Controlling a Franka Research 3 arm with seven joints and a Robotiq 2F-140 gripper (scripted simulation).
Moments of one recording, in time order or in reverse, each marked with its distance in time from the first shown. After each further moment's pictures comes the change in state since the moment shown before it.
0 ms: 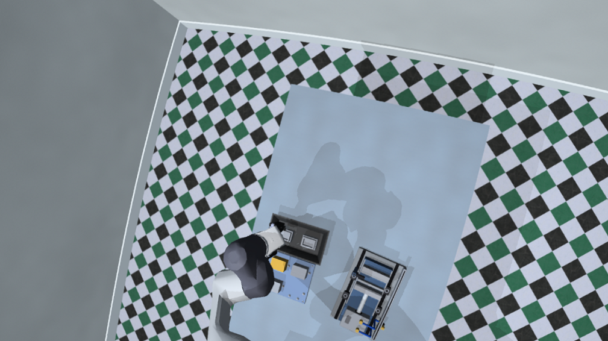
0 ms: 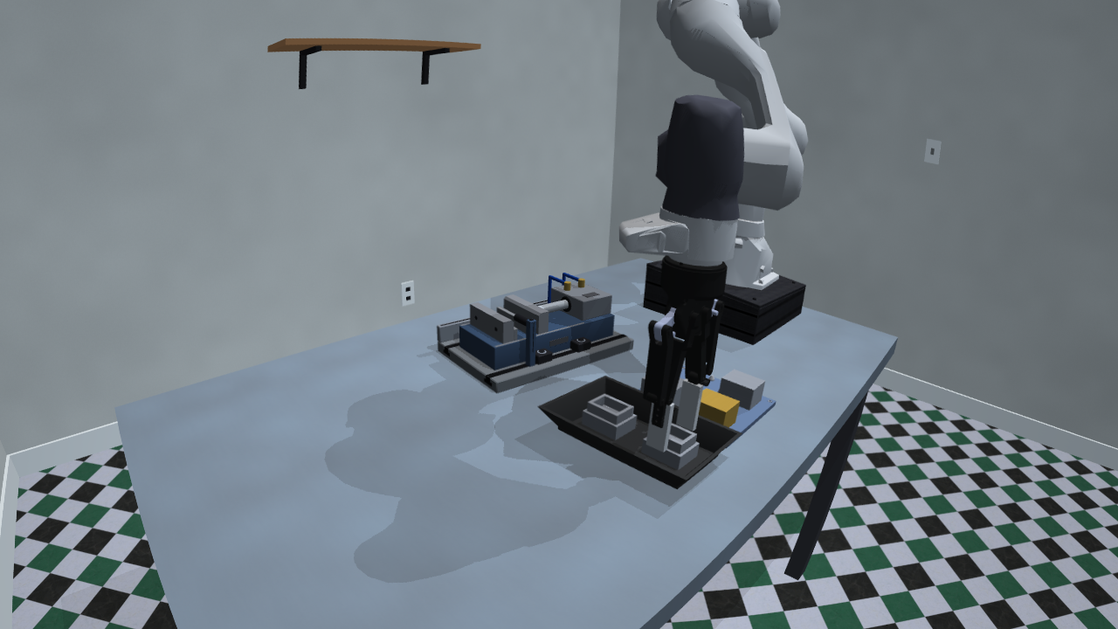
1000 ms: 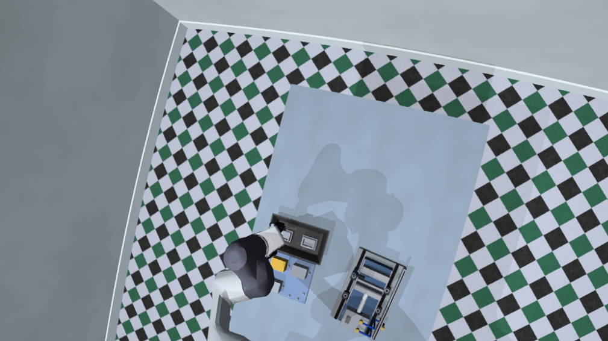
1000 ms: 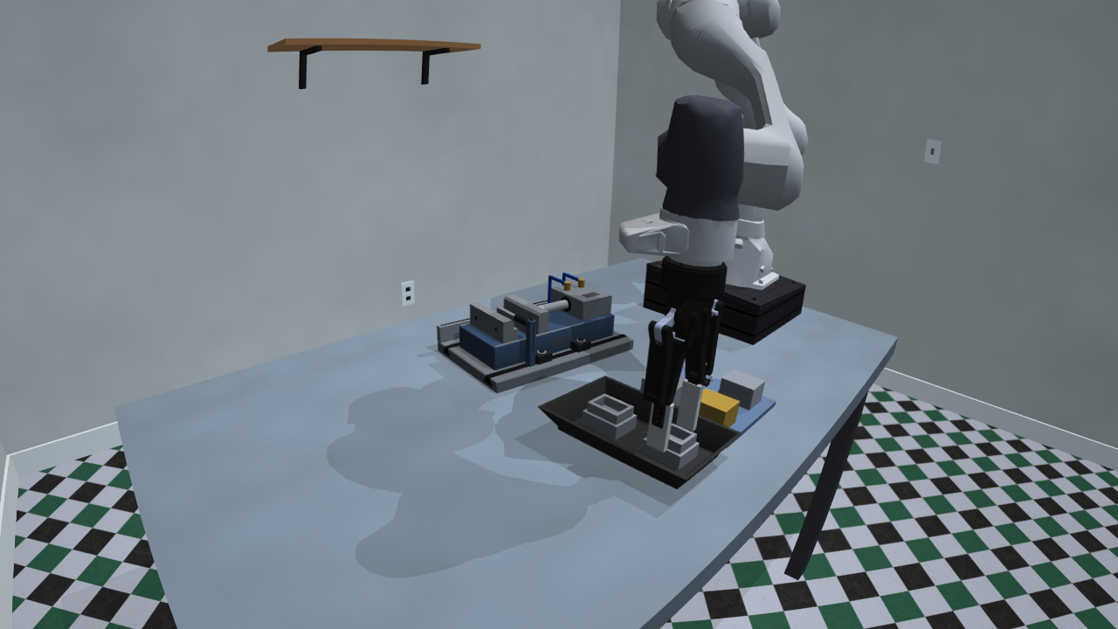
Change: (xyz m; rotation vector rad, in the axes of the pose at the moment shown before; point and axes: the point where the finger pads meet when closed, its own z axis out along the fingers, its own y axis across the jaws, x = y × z) arm 0.000 0.000 0.000 -0.001 0.000 0.000
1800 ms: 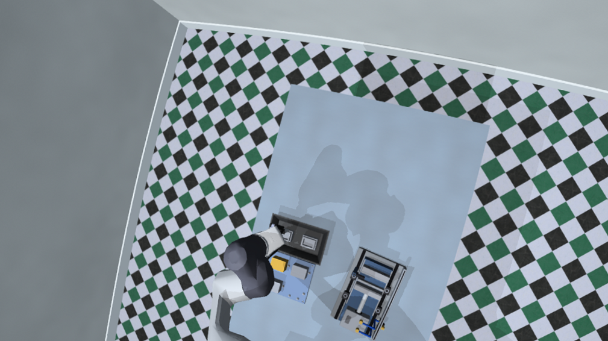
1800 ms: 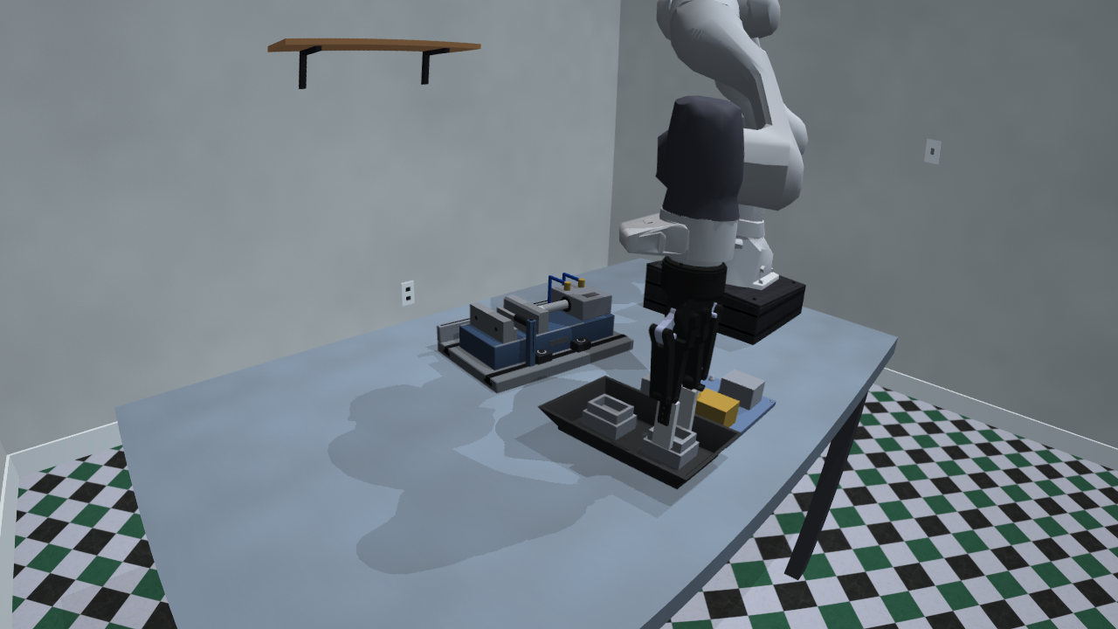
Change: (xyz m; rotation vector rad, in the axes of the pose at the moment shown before) arm 0.000 0.001 0.000 -0.001 0.001 0.000
